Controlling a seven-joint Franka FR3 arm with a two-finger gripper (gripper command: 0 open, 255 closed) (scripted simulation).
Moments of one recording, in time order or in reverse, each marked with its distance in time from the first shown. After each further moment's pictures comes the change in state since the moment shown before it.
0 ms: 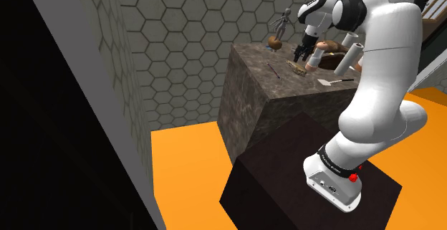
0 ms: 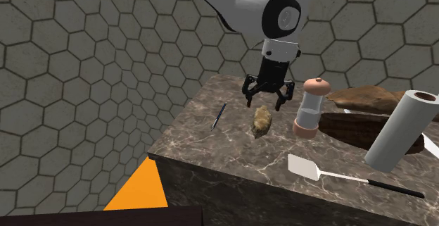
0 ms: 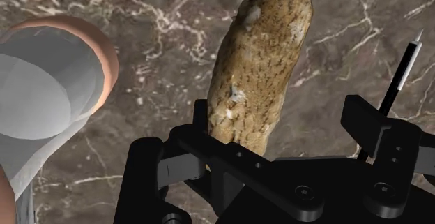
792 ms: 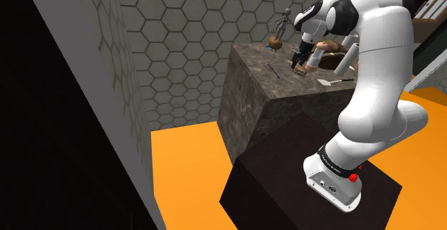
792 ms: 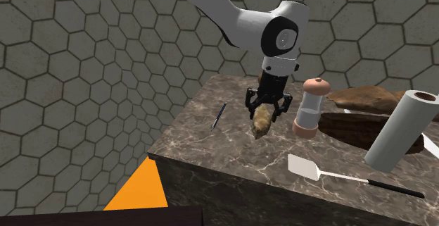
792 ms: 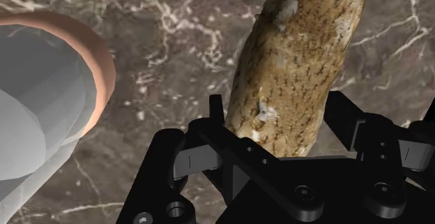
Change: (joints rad) arm -0.025 0.081 0.023 0.018 0.033 0.056 -0.022
